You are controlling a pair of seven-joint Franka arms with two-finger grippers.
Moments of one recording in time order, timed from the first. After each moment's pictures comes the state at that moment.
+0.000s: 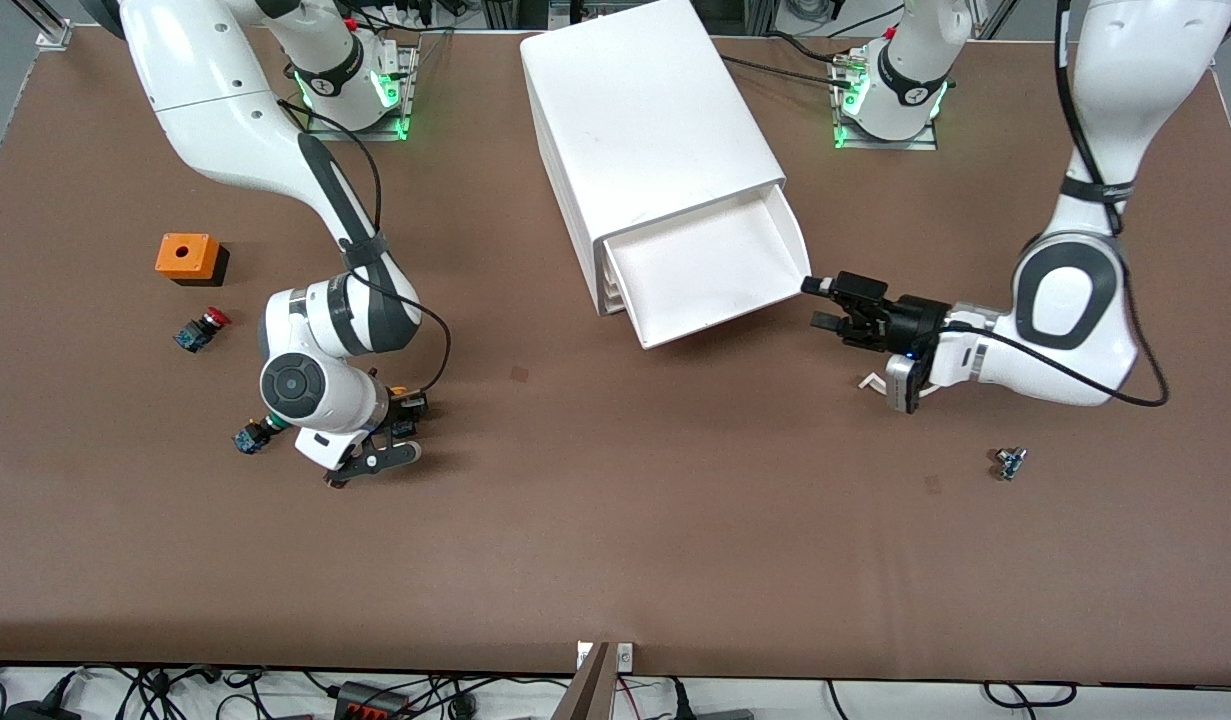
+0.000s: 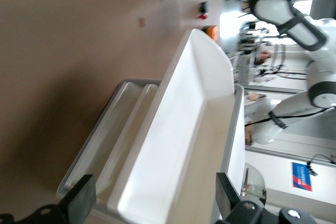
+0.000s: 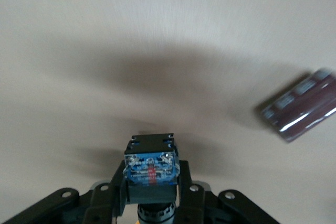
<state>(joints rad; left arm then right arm) 0.06 0.44 -0.12 -1.72 -0.88 1.52 0.58 0.28 0.73 -0.02 -1.56 0.02 2.21 -0.02</state>
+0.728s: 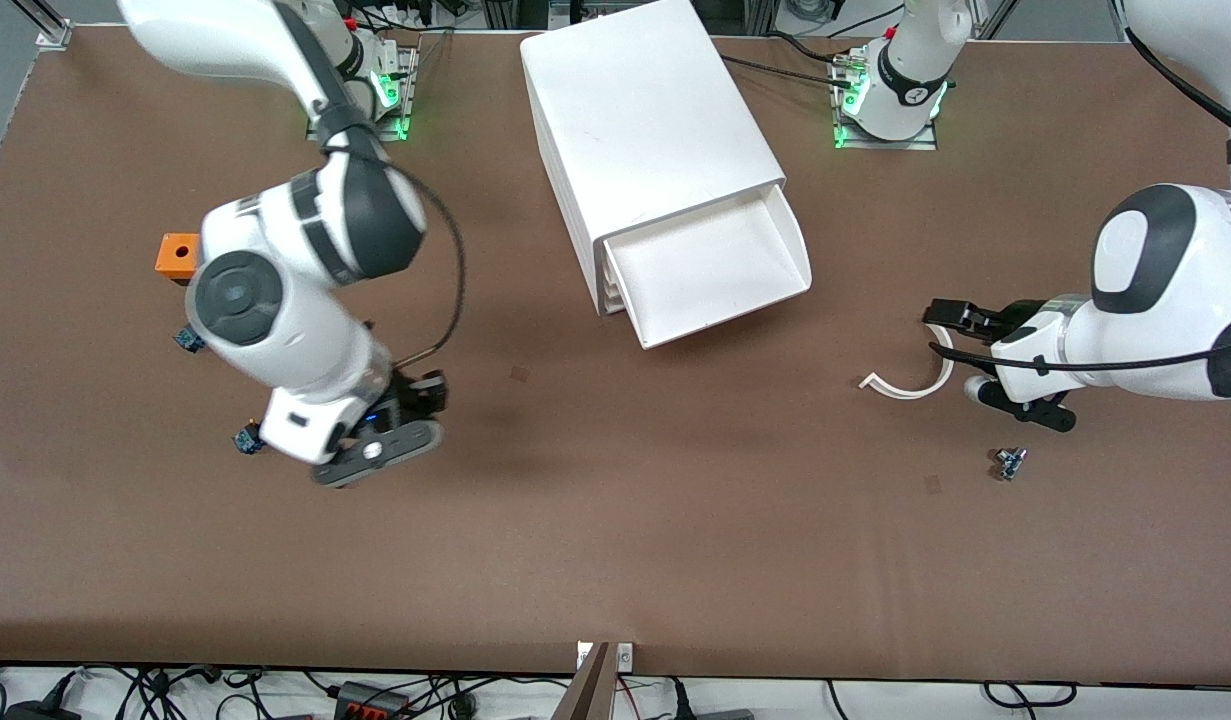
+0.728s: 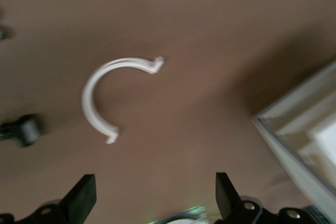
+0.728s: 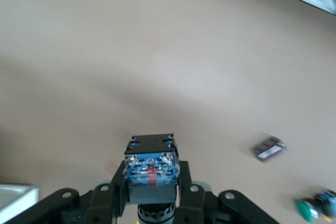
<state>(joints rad) 0.05 0.42 -0.13 -1.47 -0.02 1.48 0.23 0.43 0.65 0.00 -1.11 0.02 1.85 0.02</state>
